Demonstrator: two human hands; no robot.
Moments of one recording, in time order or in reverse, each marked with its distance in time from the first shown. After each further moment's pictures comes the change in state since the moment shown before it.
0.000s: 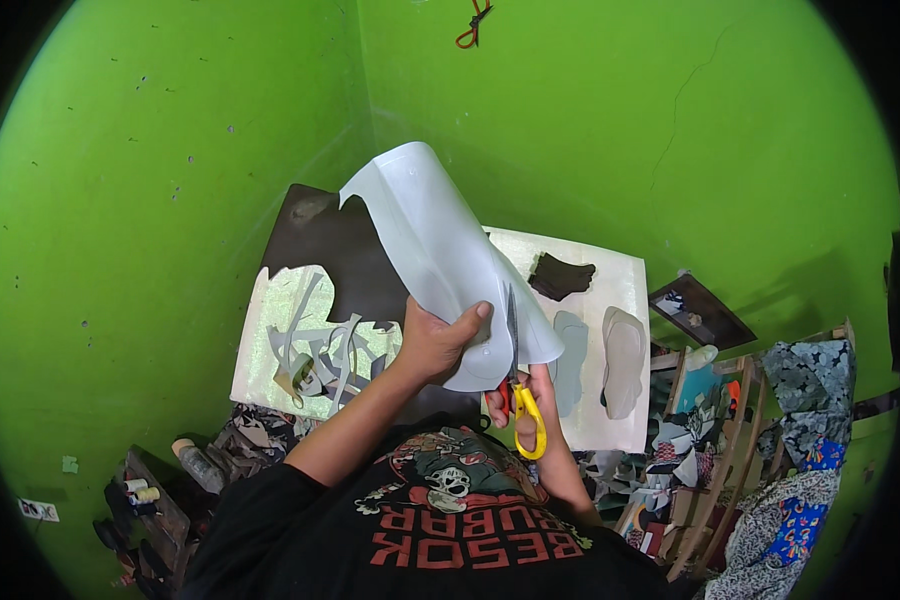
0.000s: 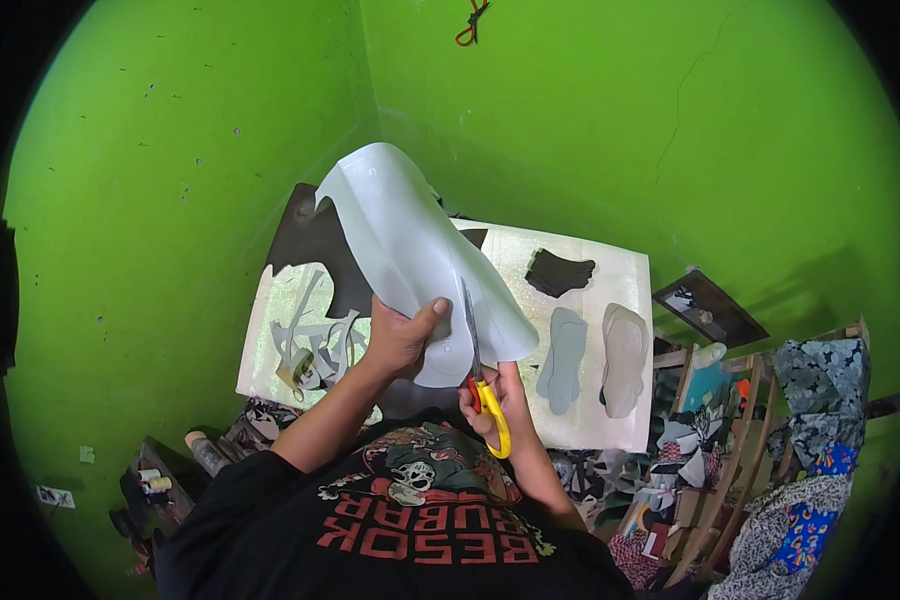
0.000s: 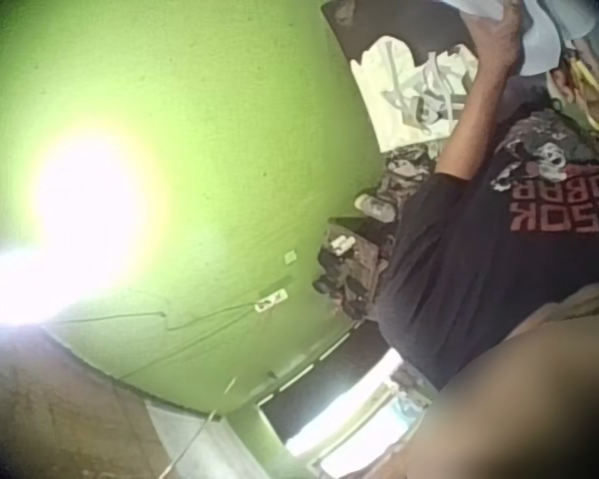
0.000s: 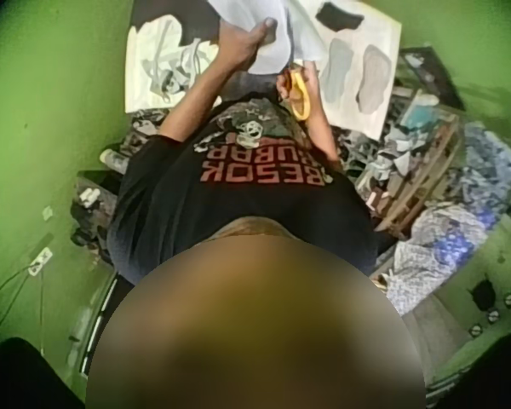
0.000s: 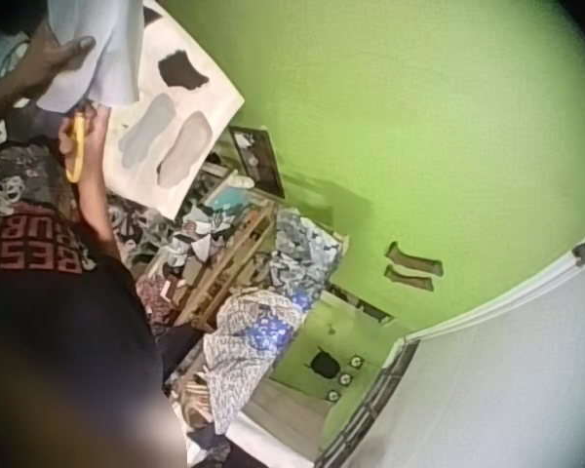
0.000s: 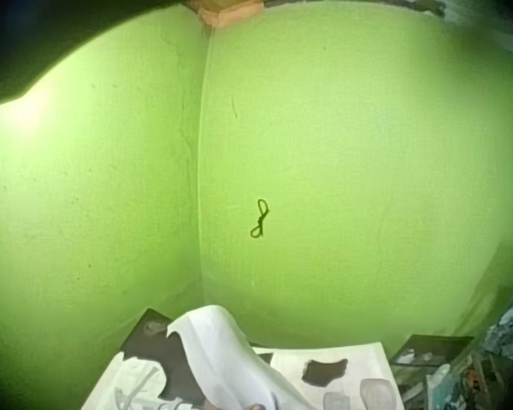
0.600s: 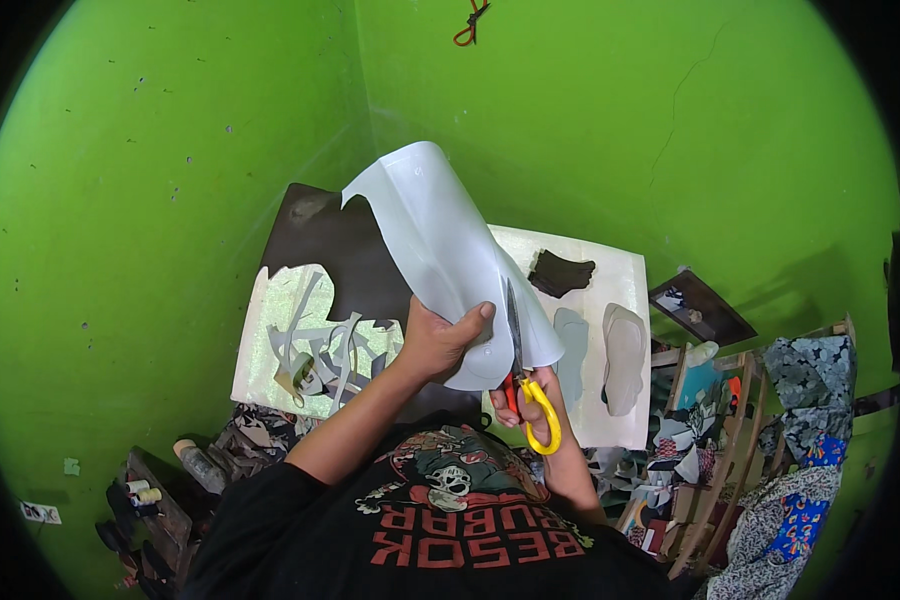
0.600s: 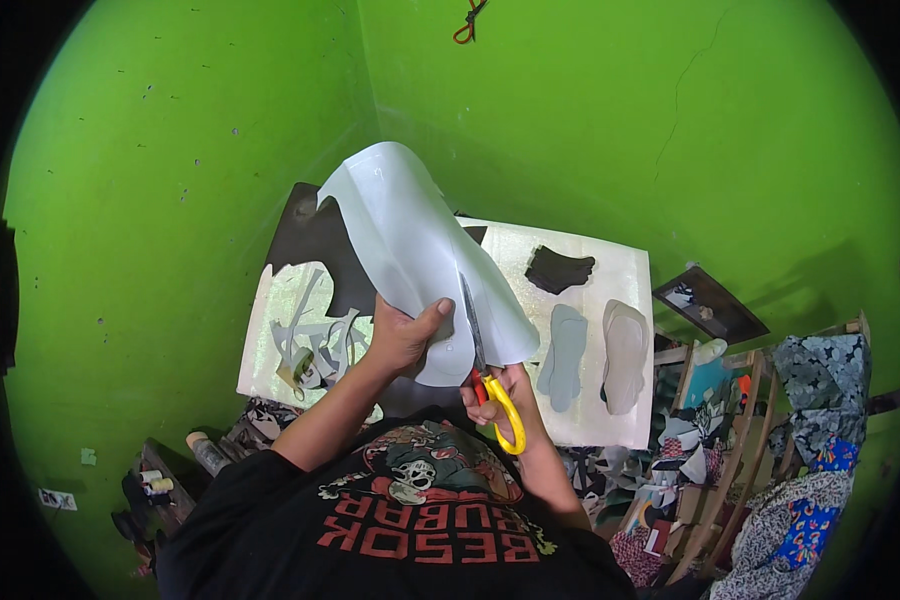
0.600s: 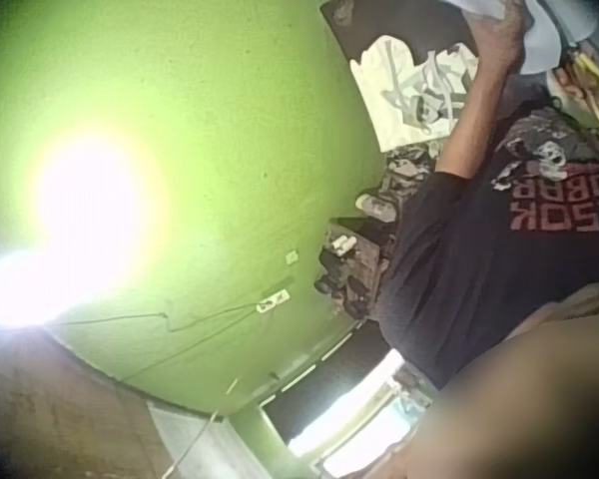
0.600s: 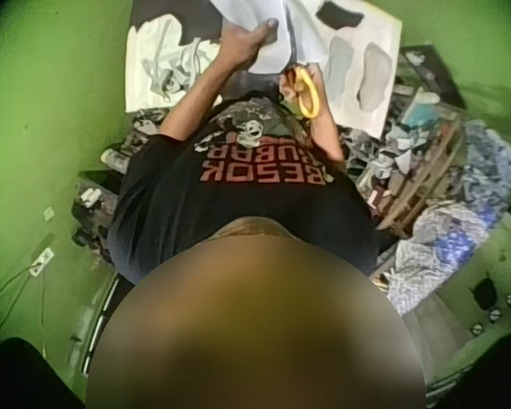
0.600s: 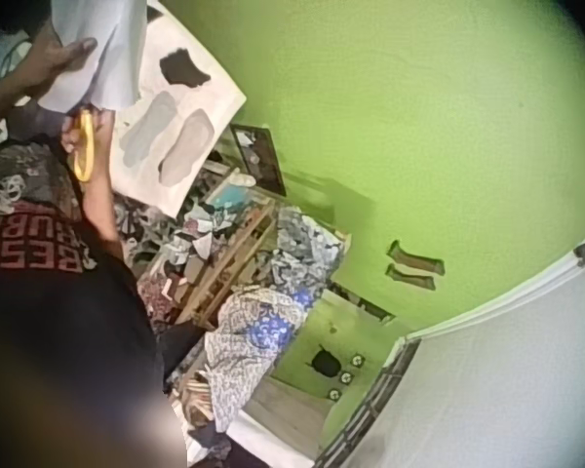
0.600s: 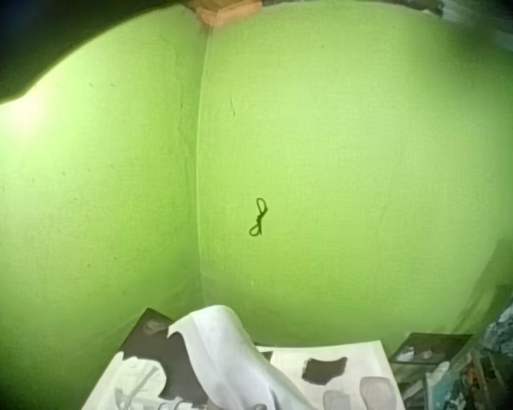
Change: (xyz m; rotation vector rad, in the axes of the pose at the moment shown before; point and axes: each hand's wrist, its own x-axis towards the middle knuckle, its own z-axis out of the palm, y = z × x) left_hand 0.000 0.006 0.006 -0.034 0.000 0.020; right_hand -0.003 -0.002 -0.017 0.096 -0.143 0.045
